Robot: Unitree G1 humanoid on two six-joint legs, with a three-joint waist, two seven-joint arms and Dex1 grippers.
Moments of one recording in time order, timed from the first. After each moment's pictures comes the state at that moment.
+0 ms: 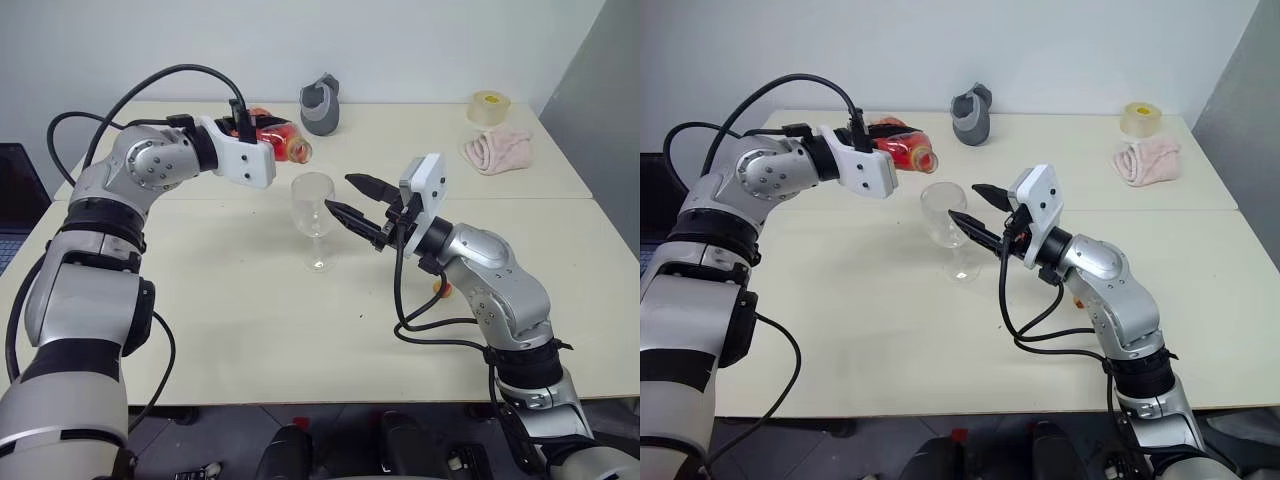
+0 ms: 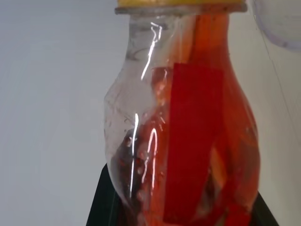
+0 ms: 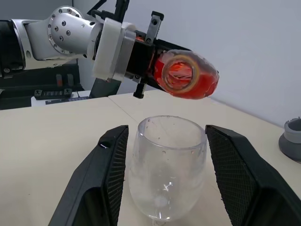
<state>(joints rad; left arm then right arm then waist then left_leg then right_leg) -1.28 0.72 -0.31 1.13 0.53 -1.03 -0.51 -0.58 -0.27 0.14 -0.30 0.38 0.47 0.59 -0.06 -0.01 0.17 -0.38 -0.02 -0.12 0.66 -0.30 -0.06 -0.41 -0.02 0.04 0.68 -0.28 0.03</state>
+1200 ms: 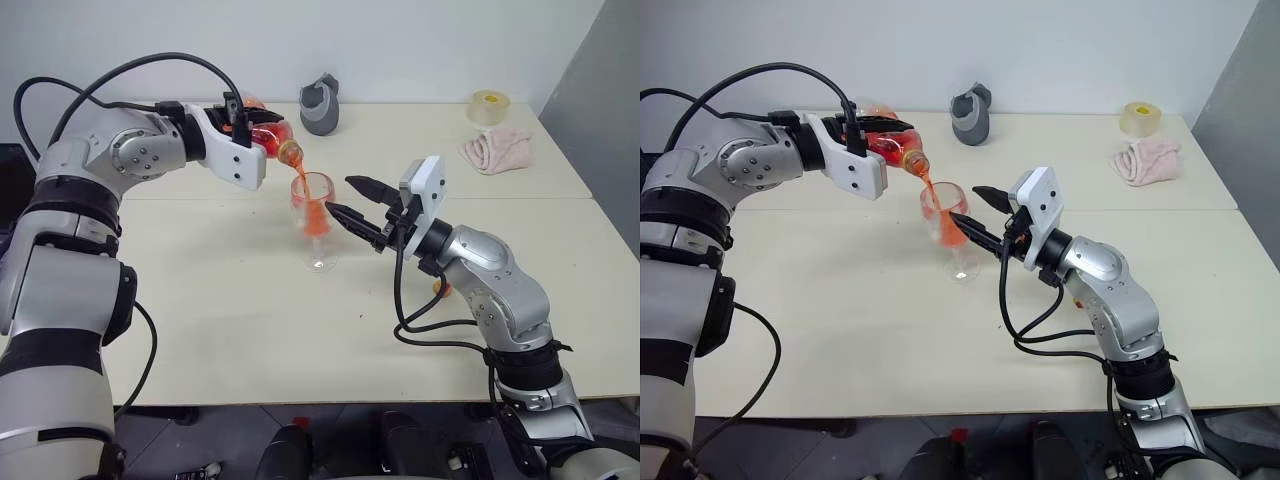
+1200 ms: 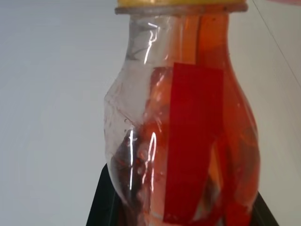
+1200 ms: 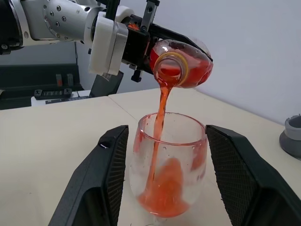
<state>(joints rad) -1.38 0.79 -0.39 1.18 0.69 -1.11 -0.38 -0.57 -0.26 0.14 -0.30 0.38 0.47 0.59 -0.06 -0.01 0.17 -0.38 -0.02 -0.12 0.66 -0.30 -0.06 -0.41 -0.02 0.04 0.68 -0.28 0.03</state>
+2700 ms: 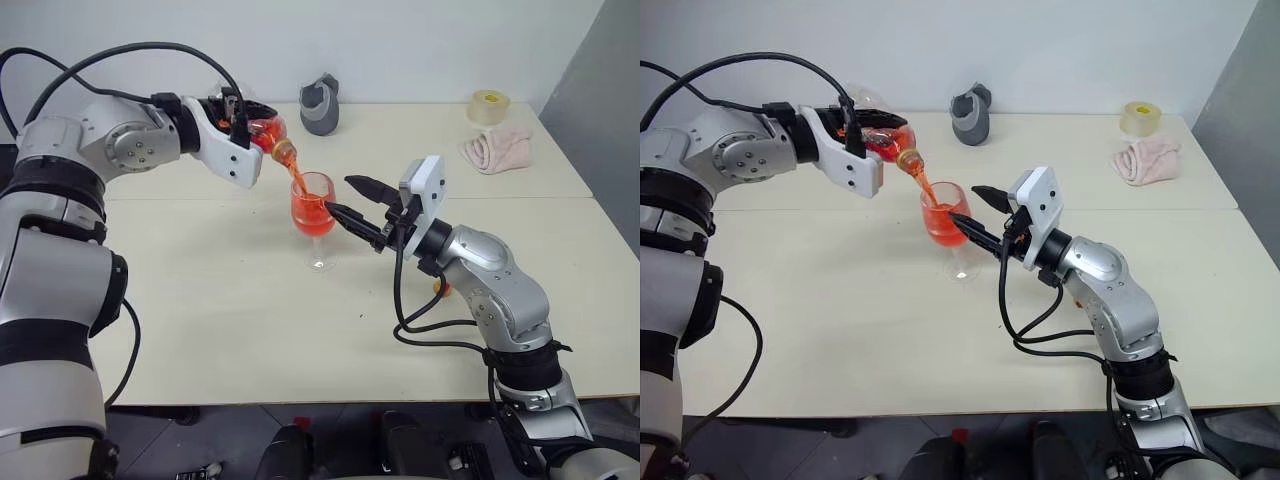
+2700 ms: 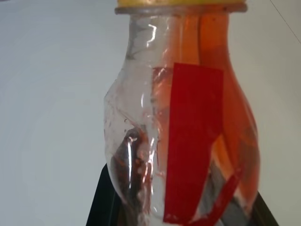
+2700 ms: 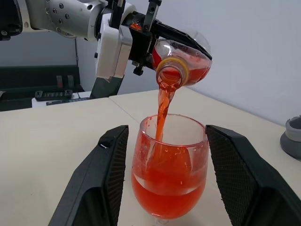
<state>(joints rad) -1.47 0.82 -0.52 1.23 0.83 -1.10 -0.21 -0.57 -0.26 0.14 -0.31 0.38 0.47 0.59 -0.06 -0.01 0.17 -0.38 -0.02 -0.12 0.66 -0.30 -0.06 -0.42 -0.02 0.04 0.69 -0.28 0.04</state>
